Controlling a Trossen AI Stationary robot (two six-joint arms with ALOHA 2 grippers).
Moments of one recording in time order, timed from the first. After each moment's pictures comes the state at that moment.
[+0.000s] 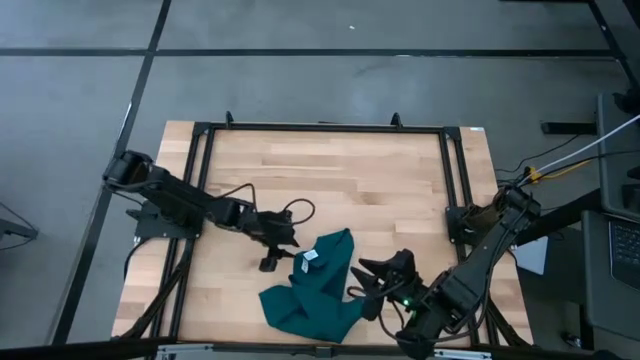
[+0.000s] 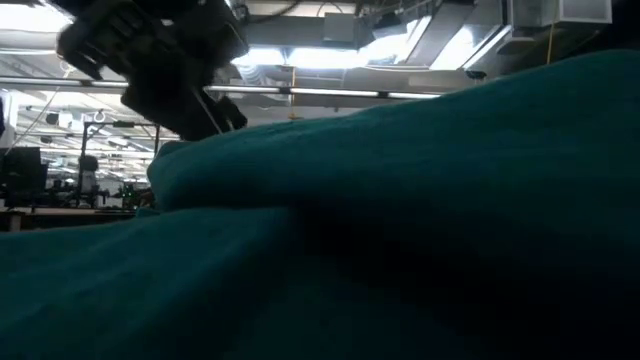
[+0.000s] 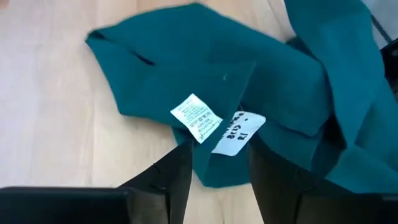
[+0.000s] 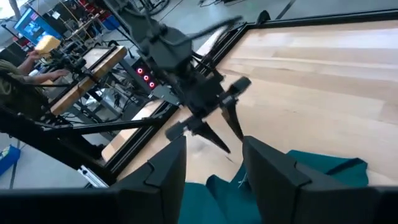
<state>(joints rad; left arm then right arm) -0.22 1.47 0.67 0.09 0.09 -0.14 0.85 1.79 1.69 -0.96 1.17 1.62</state>
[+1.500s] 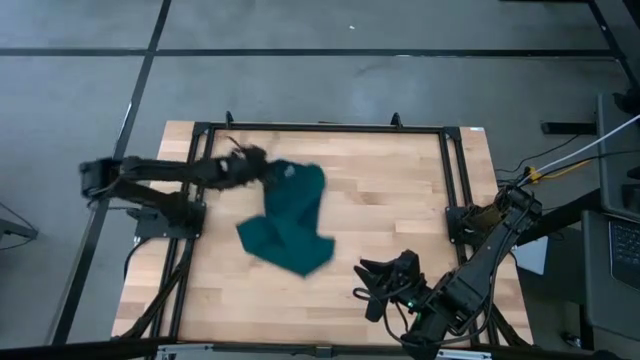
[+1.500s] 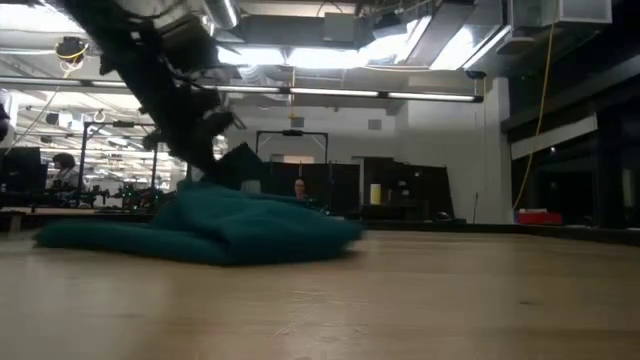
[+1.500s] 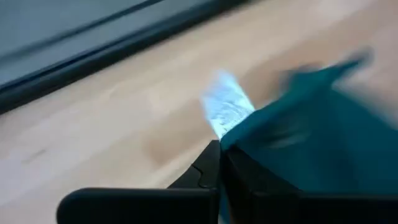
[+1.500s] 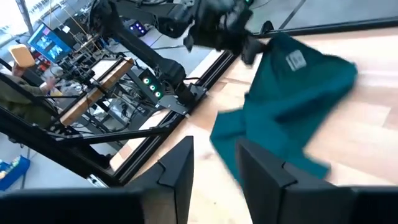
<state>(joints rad) 0.39 1.17 0.55 -0.16 -0.37 -0.46 0.87 1.78 1.69 -0.95 1.22 1.62</state>
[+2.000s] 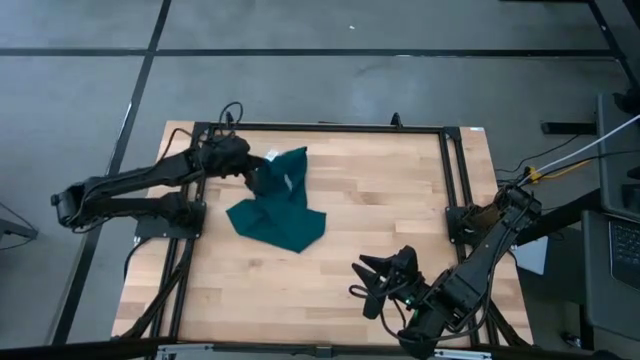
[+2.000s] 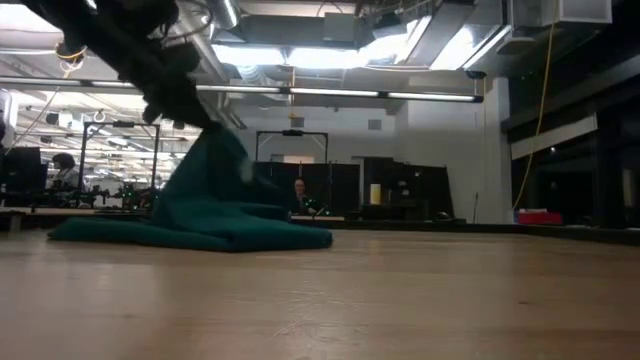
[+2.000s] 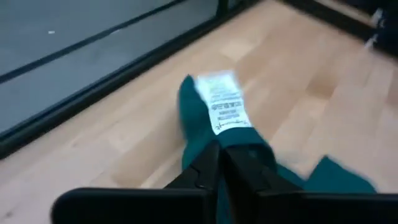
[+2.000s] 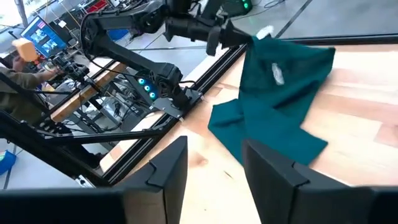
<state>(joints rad) 0.49 0.84 0.55 -0.28 -0.10 -0.27 0.85 1.78 1.69 -0.95 1.22 1.56</state>
